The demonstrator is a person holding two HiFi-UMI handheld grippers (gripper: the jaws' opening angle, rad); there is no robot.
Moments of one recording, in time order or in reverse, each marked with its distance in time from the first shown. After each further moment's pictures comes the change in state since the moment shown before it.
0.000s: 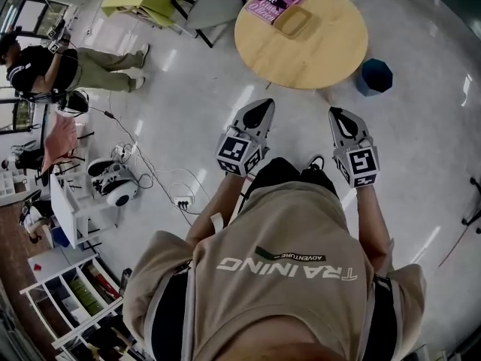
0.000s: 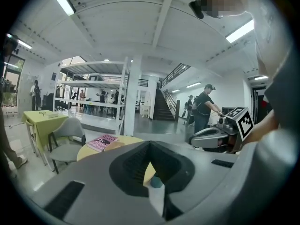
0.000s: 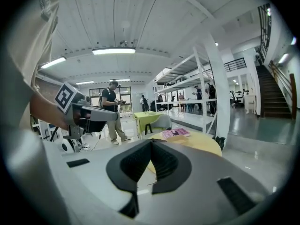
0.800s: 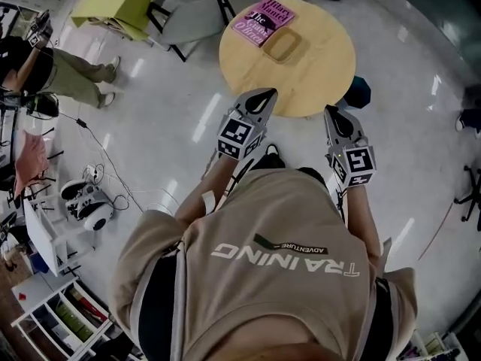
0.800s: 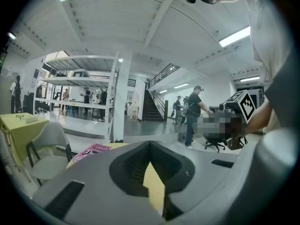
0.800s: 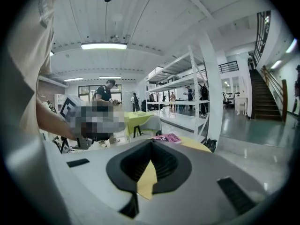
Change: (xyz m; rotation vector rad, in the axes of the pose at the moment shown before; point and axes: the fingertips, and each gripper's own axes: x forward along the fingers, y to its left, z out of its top) left arm 0.105 0.090 0.033 0.069 -0.008 -0.182; right arm 0.095 -0.043 0.064 0.015 0.019 -0.116
